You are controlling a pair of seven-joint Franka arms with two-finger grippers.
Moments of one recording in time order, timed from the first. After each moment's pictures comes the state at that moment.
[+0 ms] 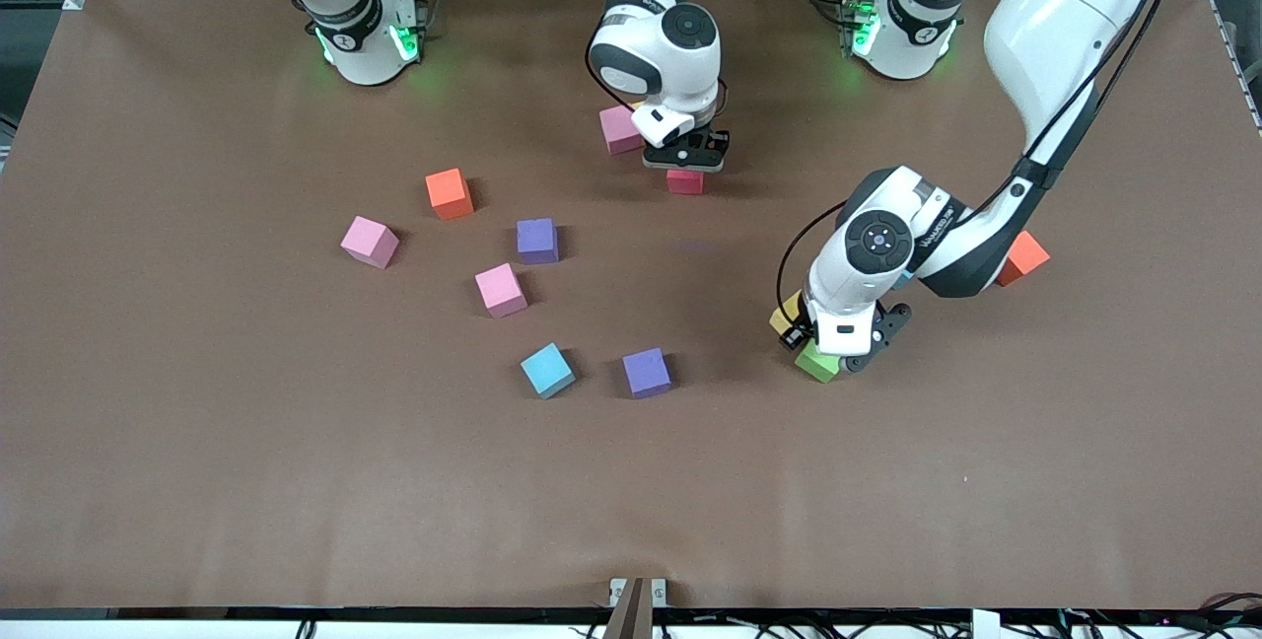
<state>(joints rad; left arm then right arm) 0.12 0.63 -0.61 -1.82 0.47 2.29 -1.48 0.98 0.66 0.17 -1.73 -0.12 2.42 1.32</state>
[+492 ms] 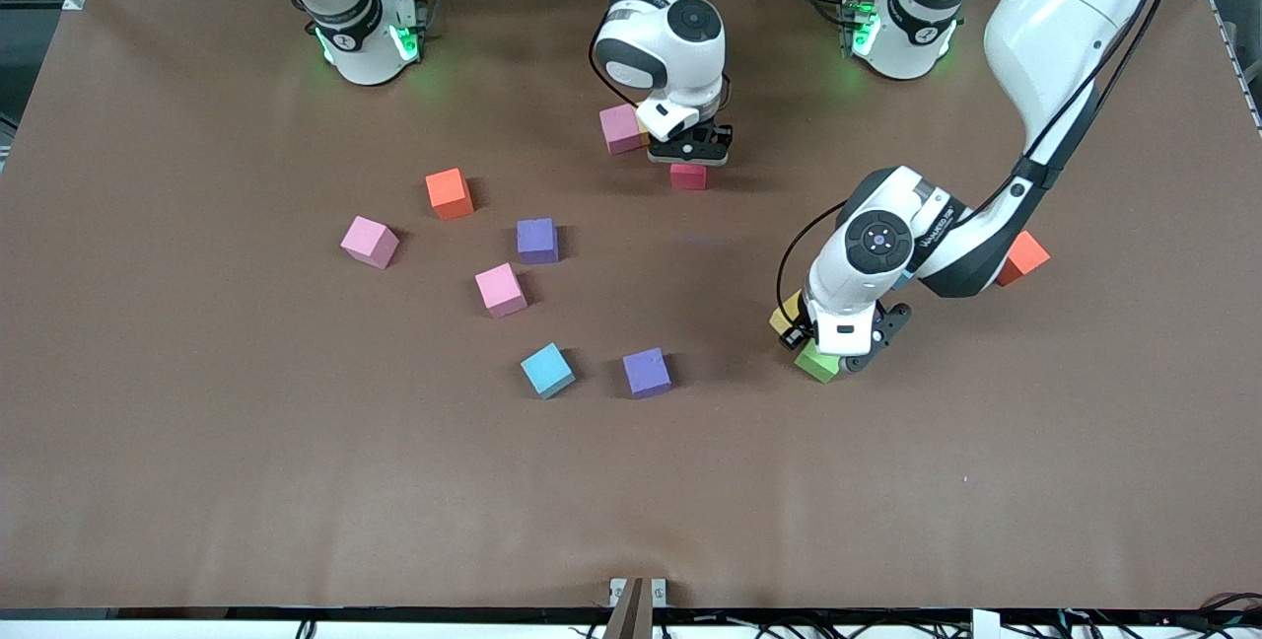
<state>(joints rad) 0.12 0.63 -0.61 -1.82 0.47 2.29 -1.48 1.01 0.66 0.16 -1.72 -0.12 2.42 1.33</state>
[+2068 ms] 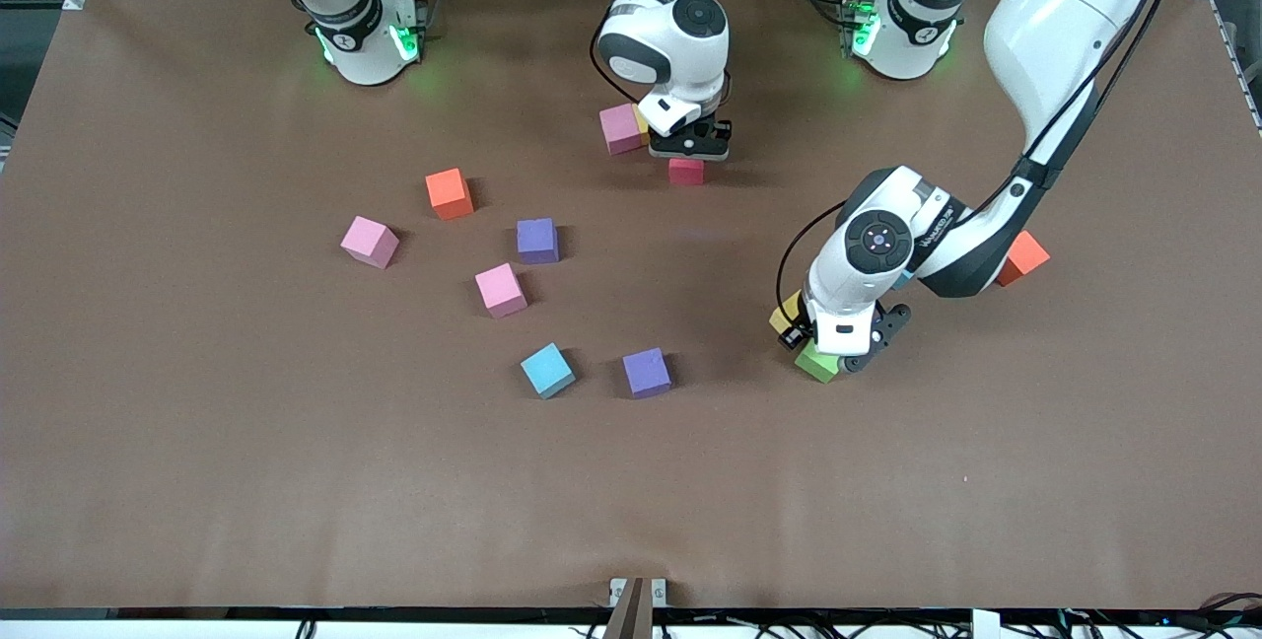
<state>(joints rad) 0.12 0.63 -0.61 -1.82 0.47 2.29 -1.47 1.02 0.66 0.16 -1.72 -0.12 2.38 1.33</state>
